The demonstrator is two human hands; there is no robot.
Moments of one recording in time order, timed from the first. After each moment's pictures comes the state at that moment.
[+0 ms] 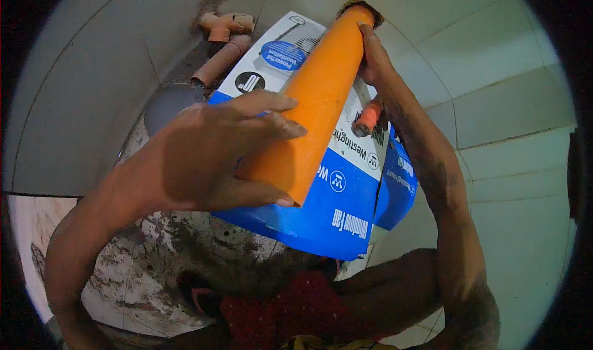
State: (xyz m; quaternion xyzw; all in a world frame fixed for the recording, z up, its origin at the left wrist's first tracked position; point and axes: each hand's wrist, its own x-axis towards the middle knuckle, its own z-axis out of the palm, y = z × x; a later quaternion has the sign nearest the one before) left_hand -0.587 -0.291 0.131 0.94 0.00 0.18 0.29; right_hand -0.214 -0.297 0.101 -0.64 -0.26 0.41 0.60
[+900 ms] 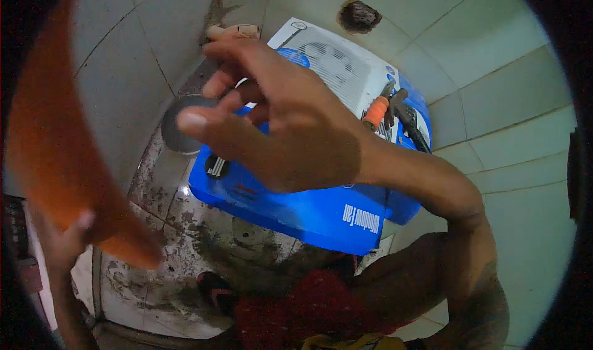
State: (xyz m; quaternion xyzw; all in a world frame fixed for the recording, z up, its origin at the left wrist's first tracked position) left_hand -0.783 -0.317 0.204 0.72 0.55 0.15 0.39; right_hand -0.441 -0.383 0.232 -0.54 -0.65 0.34 0.41
